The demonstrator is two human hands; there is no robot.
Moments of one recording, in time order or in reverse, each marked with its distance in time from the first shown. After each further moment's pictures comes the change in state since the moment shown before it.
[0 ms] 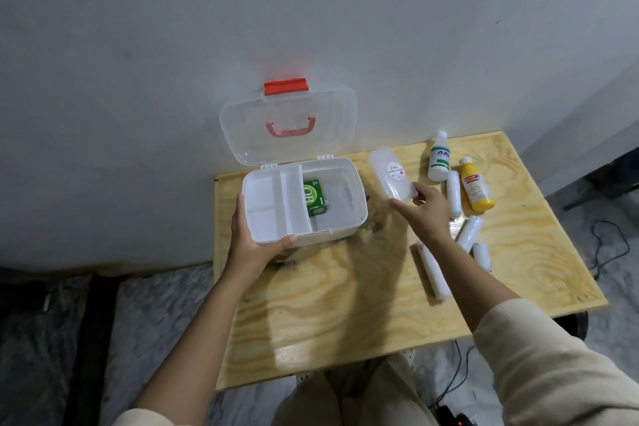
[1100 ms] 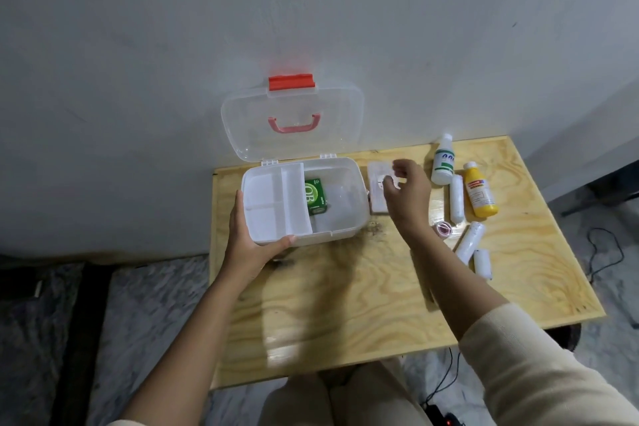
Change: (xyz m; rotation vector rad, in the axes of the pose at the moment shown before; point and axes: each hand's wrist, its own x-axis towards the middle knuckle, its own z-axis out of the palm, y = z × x) left_hand 0.001 -0.009 0.000 0.057 0.016 0.014; right_hand 0.005 -0.048 0.029 0.033 0.109 -0.133
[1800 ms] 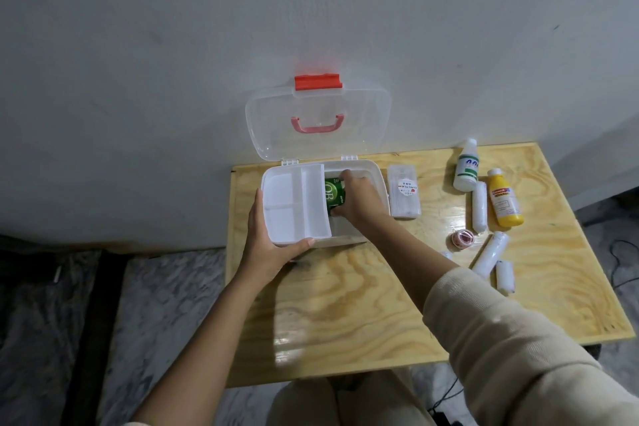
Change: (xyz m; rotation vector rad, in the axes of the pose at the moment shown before) left_hand -0.001 0.006 -0.002 -0.025 -0.011 -0.003; right_hand -0.012 -0.042 0.075 -0.448 -0.617 -0.111
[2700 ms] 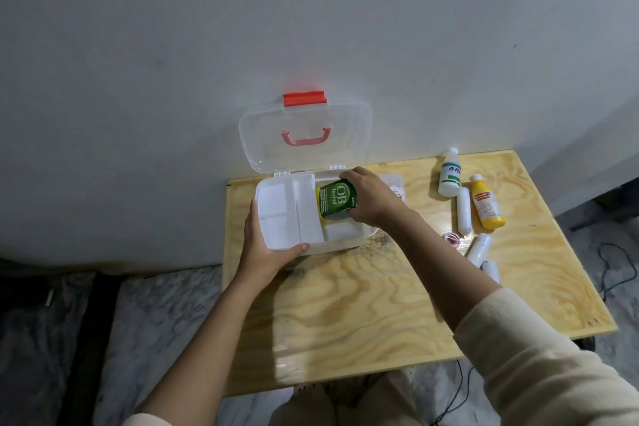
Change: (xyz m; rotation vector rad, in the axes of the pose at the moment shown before) left_hand 0.006 0.002 0.002 -0.041 0.003 0.038; right_hand -0.021 0.010 -0.052 -0.098 0.029 -0.264
